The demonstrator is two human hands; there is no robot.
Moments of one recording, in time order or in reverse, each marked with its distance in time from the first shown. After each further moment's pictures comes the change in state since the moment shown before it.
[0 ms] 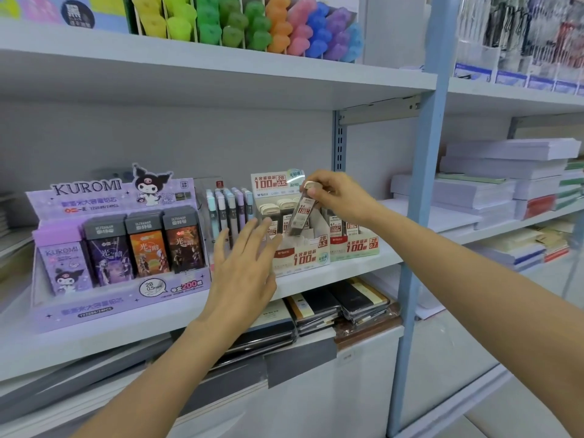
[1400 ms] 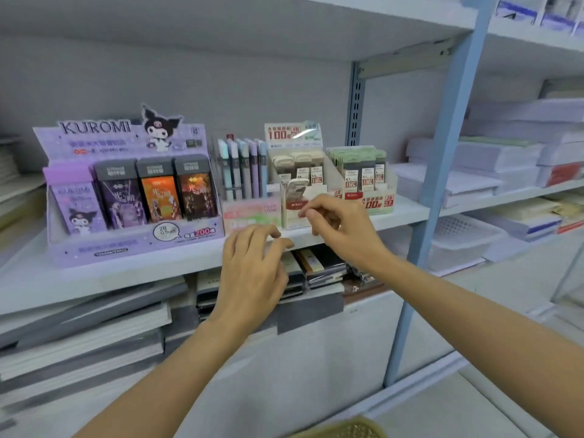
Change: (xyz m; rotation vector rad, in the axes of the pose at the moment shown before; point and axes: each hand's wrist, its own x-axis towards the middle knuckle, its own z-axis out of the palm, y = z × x) left_hand -0.061 0.012 0.025 -0.146 0.247 -0.006; right_hand -0.100 -0.019 0.080 0.093 0.186 -0.169
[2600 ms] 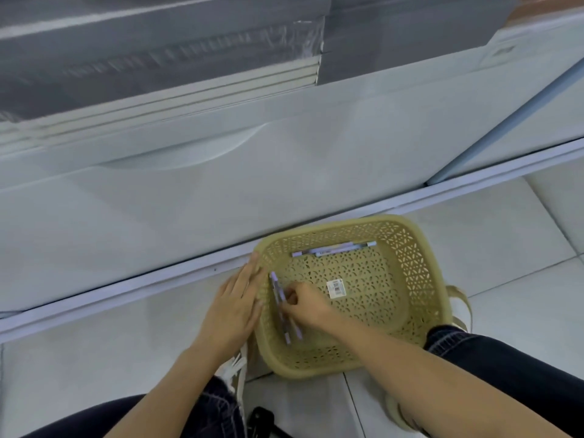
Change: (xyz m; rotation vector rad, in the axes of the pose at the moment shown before) left_hand -0.418 0.009 0.111 -0.411 -1.139 -0.403; right_hand -0.433 0.092 0.289 0.212 -1.089 1.188
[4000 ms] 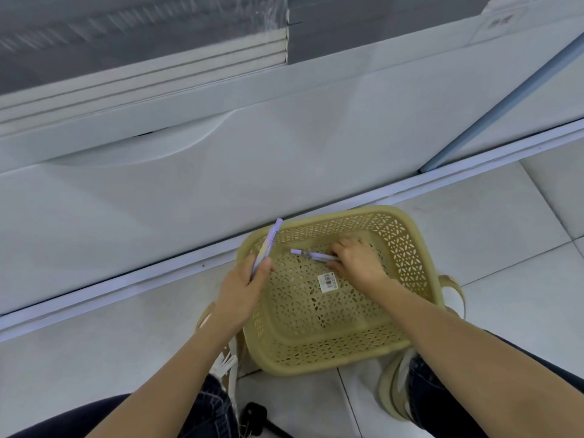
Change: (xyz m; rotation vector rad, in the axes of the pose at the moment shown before) left_hand 0.043 0.034 0.001 -0.800 0.097 -0.467; right_hand 0.007 0.069 -0.093 -0.713 0.327 -0.210
